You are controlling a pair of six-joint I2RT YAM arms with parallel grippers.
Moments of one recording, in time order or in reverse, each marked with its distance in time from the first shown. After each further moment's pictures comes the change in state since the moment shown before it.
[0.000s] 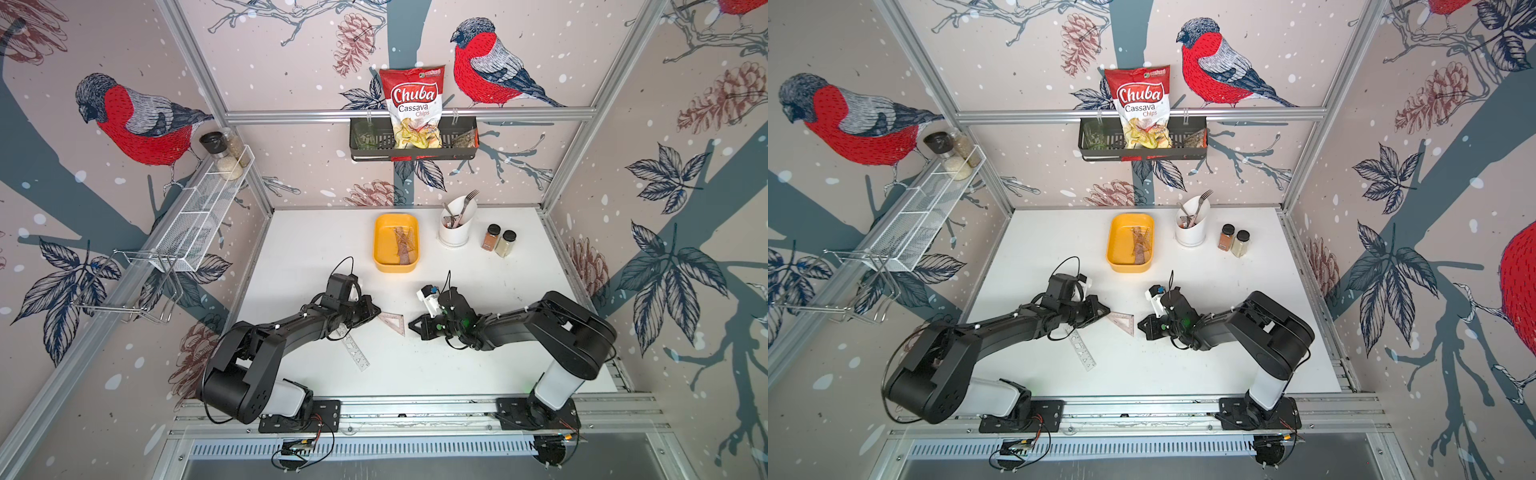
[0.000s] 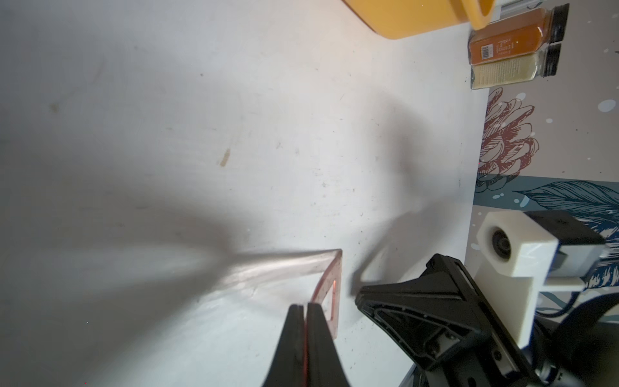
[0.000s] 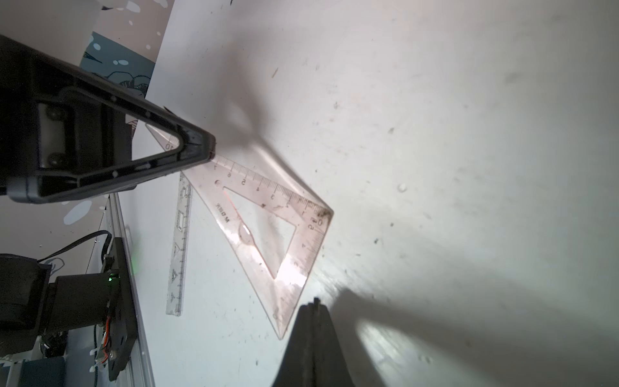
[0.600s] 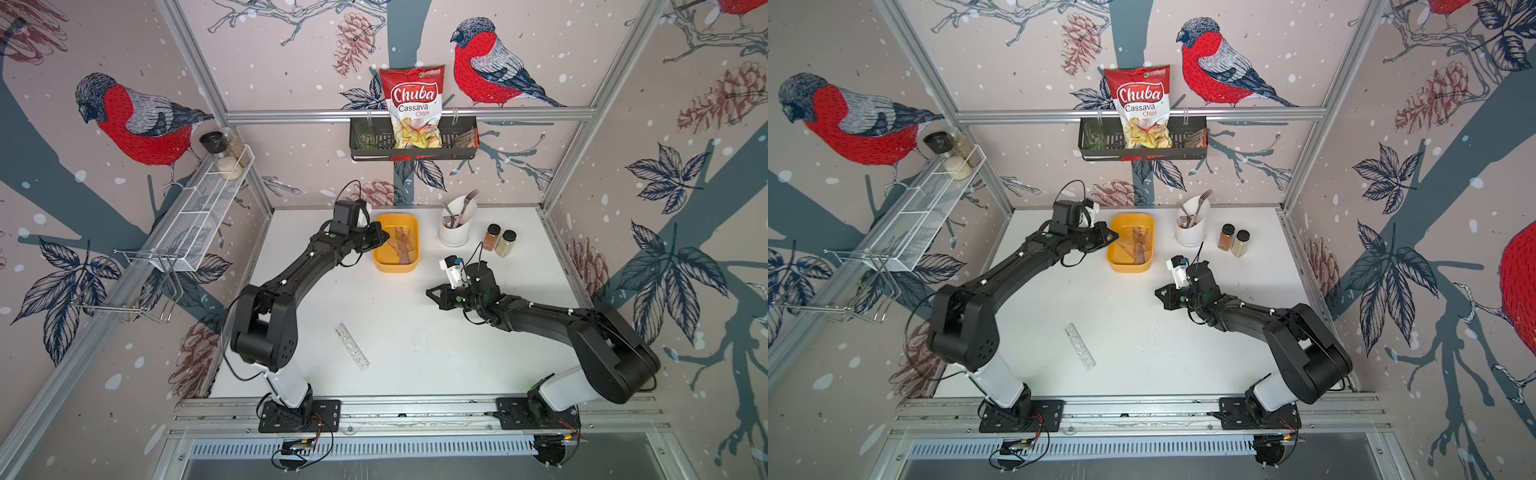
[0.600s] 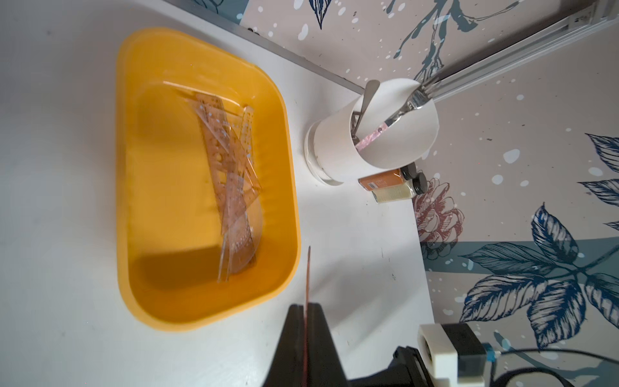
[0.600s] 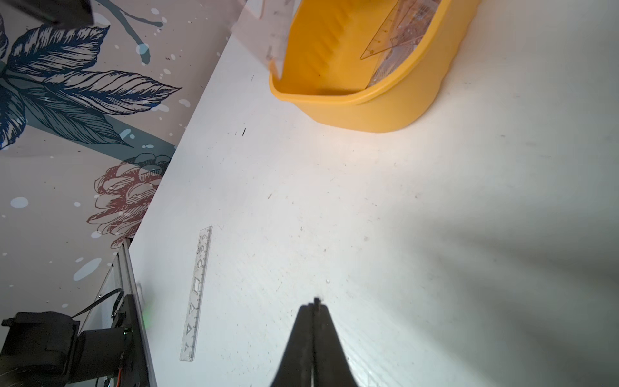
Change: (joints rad) left arm 0.060 0.373 0.891 -0.319 -0.043 0.171; right arm -0.251 -0.175 0.089 -0.176 -0.086 -0.131
